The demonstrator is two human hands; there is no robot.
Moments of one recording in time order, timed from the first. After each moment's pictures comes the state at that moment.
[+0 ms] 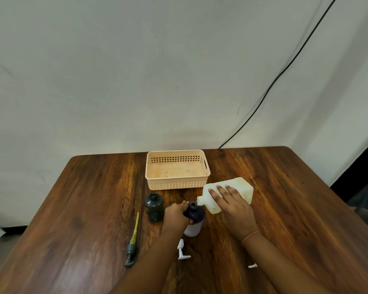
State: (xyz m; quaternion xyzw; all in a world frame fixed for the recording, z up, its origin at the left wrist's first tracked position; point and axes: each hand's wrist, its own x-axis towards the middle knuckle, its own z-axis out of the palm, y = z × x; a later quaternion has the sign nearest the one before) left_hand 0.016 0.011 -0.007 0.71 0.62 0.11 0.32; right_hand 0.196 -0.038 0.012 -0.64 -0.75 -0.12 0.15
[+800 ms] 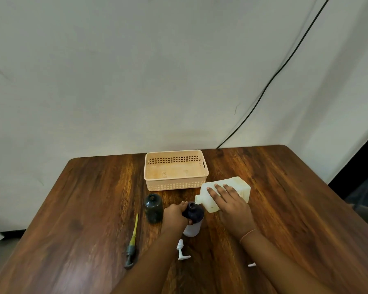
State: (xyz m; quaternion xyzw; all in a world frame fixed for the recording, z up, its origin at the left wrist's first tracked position) left_hand 0.017 0.011 -0.005 0.70 0.63 0.10 0.32; right_hand 0.197 -0.035 0.011 -0.63 -0.75 -0.14 0.17
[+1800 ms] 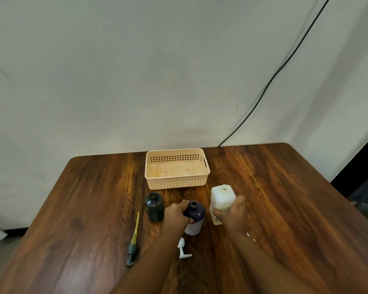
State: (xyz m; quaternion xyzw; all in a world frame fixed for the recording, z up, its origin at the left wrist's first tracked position) left_hand 0.018 0.010 -0.005 0.71 0.62 0.11 0.33; right_hand 0.187 -0.023 -0.023 -0.80 -0.40 0.19 0.40
